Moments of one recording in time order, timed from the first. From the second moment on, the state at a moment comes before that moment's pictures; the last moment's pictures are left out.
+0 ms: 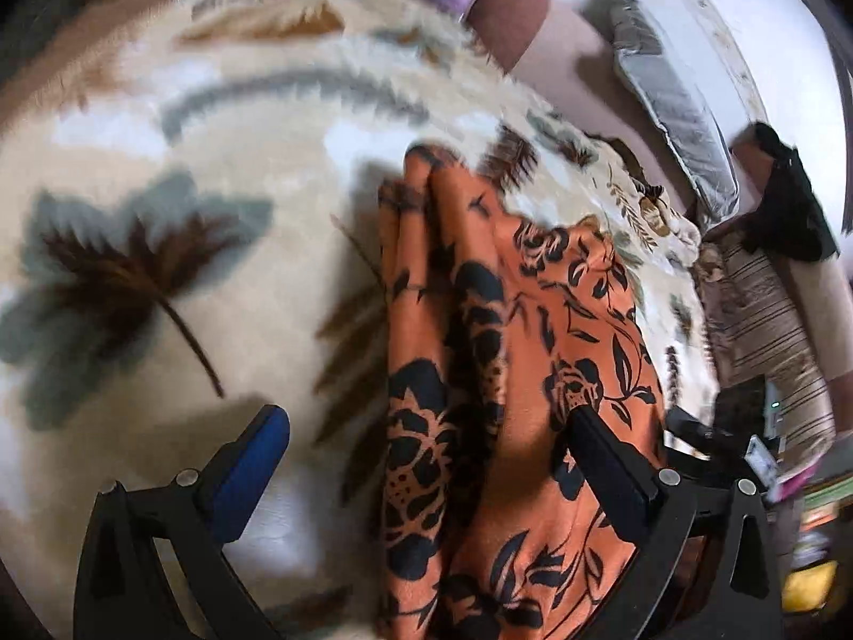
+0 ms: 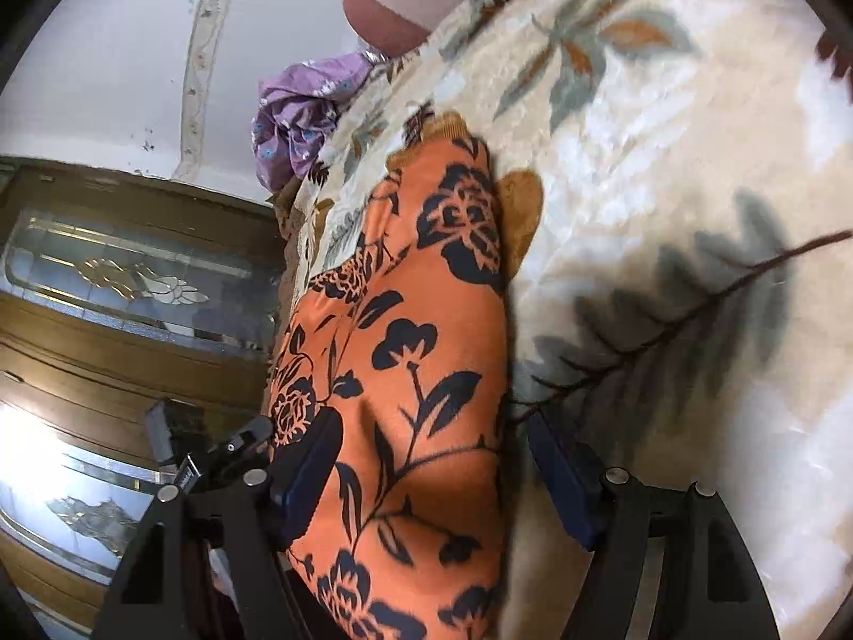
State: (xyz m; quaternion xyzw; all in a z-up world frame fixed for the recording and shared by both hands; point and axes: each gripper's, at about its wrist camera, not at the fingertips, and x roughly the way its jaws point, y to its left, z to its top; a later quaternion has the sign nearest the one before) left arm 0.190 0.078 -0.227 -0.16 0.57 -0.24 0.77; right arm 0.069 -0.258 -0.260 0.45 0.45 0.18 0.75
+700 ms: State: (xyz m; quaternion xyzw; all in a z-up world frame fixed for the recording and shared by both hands) left arm 0.198 0.061 -0.233 -0.15 0.60 -0.32 0.72; right arm 0.096 -0.228 -0.259 0.39 0.45 0.20 0.78
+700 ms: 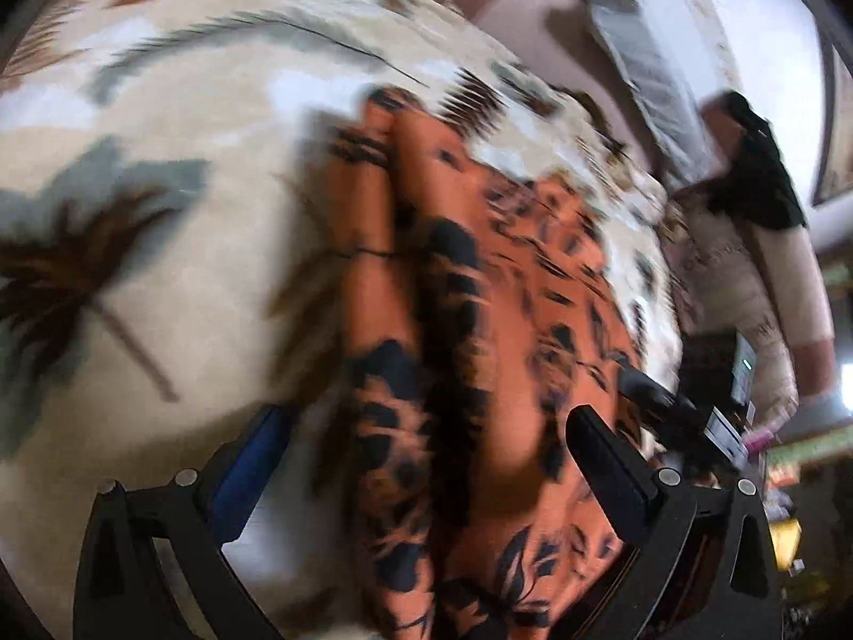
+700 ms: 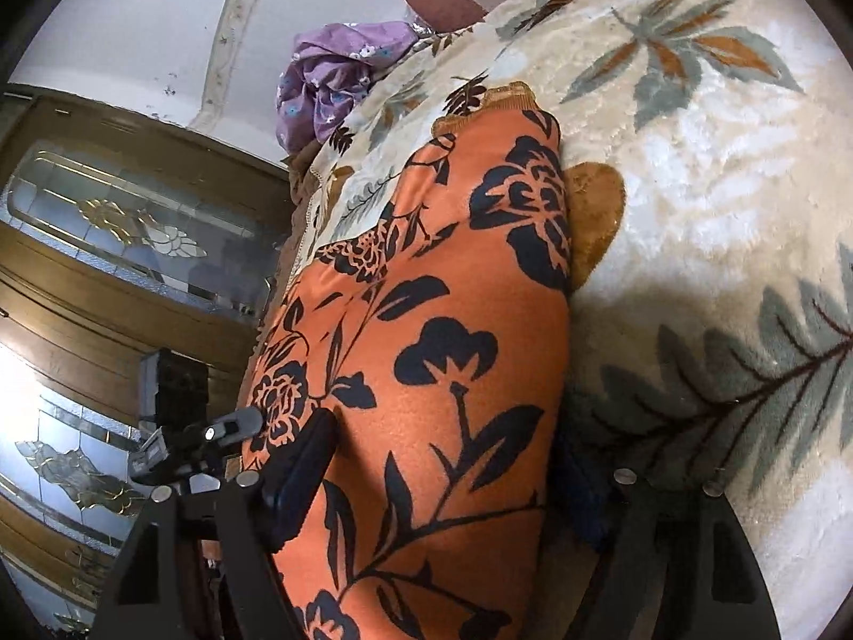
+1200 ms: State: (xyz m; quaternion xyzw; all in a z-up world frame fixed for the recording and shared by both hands) left arm 0.170 0.011 -0.192 -0.03 0.57 -0.30 0.77; right arm 0.092 -0.211 -0.227 0.32 0.43 0.19 0.82
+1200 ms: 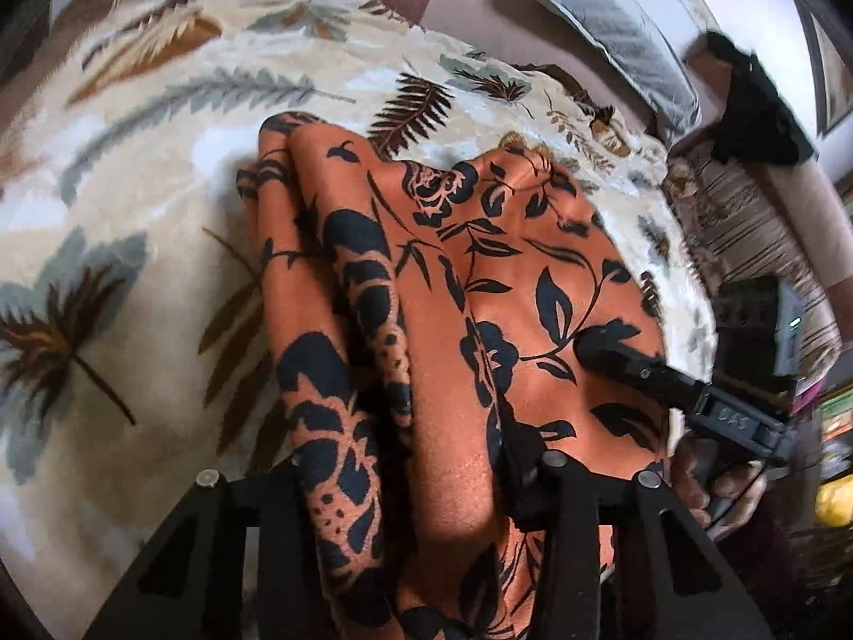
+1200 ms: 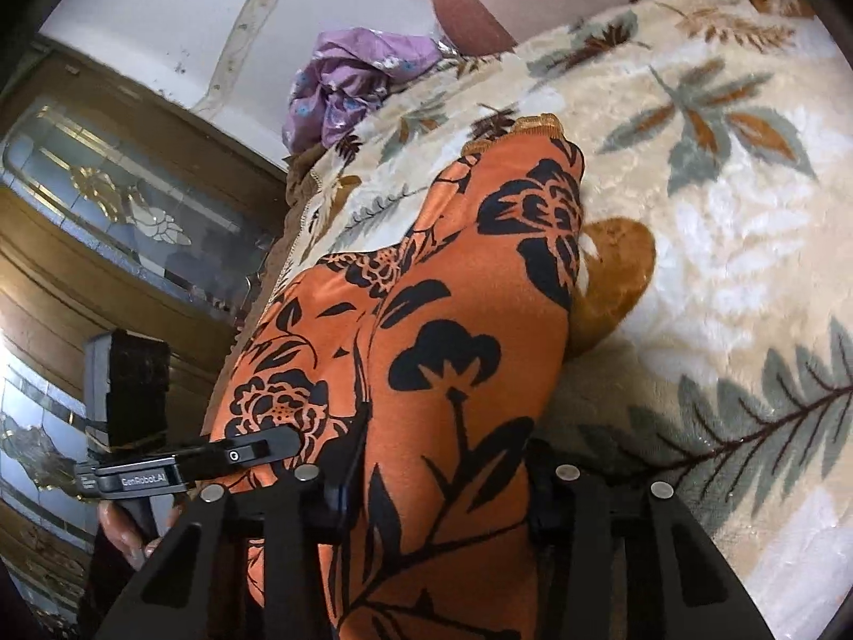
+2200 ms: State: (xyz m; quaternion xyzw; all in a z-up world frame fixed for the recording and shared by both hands) left arm 0.100 -0.130 -0.155 0.08 0.52 -0.29 0.80; right arm 0.029 -0.338 -0.208 0.33 0.36 0.17 0.85
